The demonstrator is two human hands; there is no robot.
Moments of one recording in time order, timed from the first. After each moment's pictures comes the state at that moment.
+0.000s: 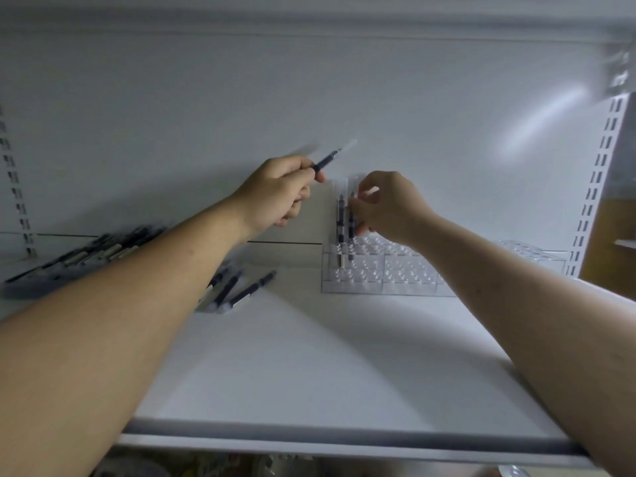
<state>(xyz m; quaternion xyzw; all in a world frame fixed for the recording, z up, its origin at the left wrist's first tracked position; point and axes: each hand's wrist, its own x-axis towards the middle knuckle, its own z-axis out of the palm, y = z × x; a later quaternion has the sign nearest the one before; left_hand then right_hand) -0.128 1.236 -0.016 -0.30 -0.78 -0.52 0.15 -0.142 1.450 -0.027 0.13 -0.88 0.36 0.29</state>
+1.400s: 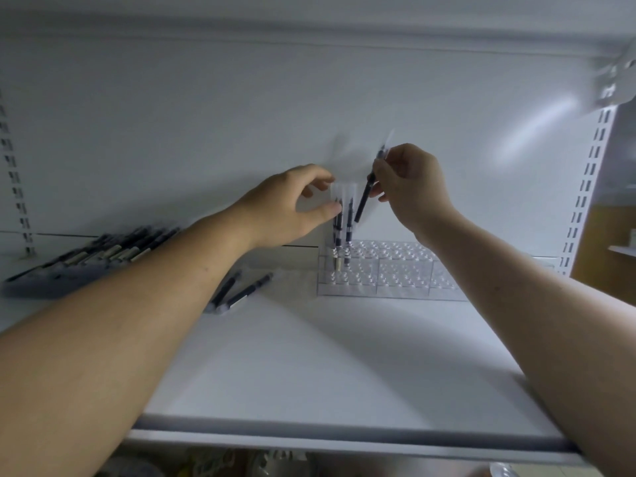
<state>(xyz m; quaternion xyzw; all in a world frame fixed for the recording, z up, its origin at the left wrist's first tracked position) -0.131 1.238 -0.024 -0.33 -0.86 -0.26 0.28 -0.126 1.462 -0.009 0.16 -0.76 0.48 0.40</state>
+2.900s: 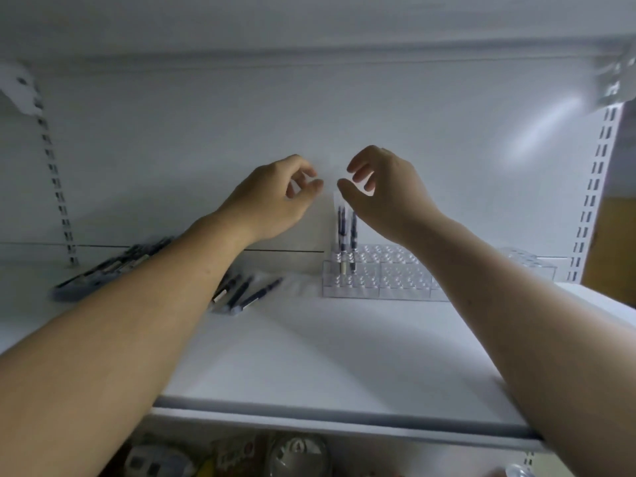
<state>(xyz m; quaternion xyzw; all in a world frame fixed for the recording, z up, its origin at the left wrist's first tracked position) -0.102 1.233 0.001 -0.25 -0.88 -0.24 0.33 -0.103 1.444 -0.003 0.23 -0.83 0.26 0.45</state>
